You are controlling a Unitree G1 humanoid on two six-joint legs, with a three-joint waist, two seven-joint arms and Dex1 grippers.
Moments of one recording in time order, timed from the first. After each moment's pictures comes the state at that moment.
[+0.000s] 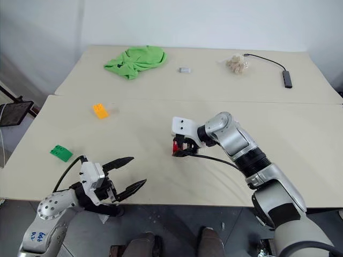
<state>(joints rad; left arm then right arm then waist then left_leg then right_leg) 0.15 0.50 0.11 -0.38 -0.39 0.11 -0.75 -0.95 -0.48 0.50 0.31 0.02 0.42 1.18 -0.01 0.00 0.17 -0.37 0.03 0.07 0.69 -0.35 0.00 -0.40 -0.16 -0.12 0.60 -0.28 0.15</state>
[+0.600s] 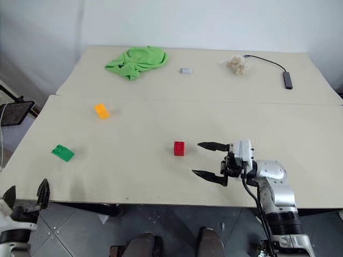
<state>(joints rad) 0.41 0.16 0.68 -0.21 -0.47 -0.10 -0.29 -0.26 -0.47 -0.06 0.07 0.55 -0.06 1.35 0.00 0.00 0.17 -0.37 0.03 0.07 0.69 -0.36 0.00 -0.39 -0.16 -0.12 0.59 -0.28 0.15</state>
